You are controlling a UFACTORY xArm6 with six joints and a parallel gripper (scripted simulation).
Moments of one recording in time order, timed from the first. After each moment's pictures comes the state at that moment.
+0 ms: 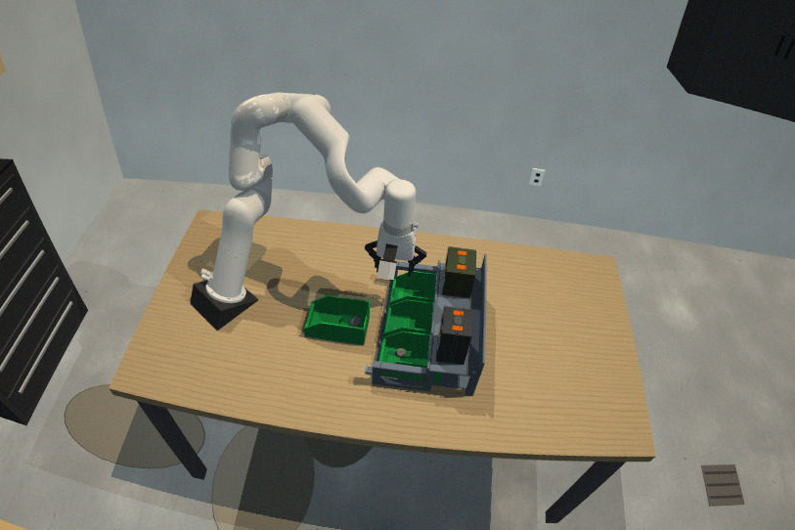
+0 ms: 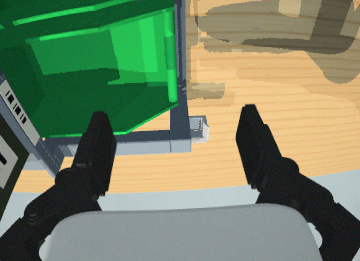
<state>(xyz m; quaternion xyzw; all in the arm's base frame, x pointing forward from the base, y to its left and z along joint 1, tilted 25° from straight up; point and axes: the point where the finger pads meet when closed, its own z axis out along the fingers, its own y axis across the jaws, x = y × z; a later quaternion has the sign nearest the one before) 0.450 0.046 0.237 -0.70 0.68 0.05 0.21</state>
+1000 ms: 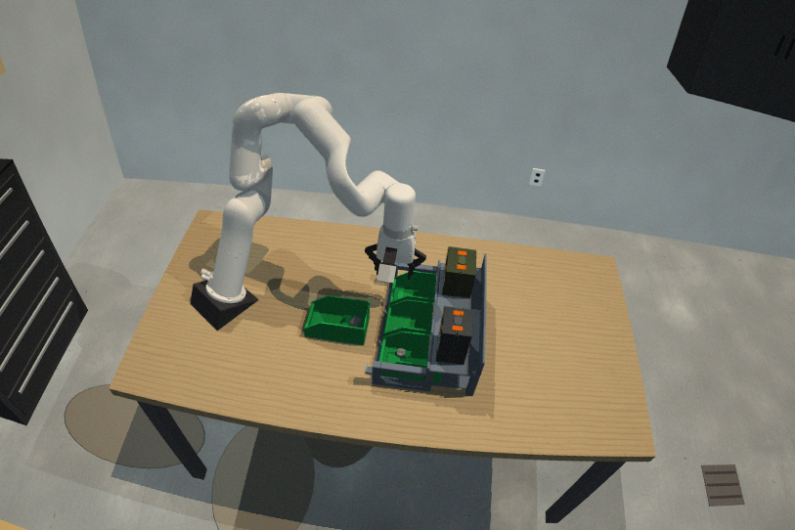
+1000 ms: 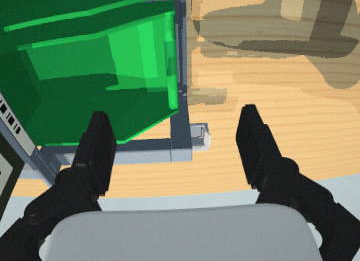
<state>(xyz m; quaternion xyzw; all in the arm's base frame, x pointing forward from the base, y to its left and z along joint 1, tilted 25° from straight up) 0.453 0.051 0.227 -0.70 0.68 0.05 0.21</state>
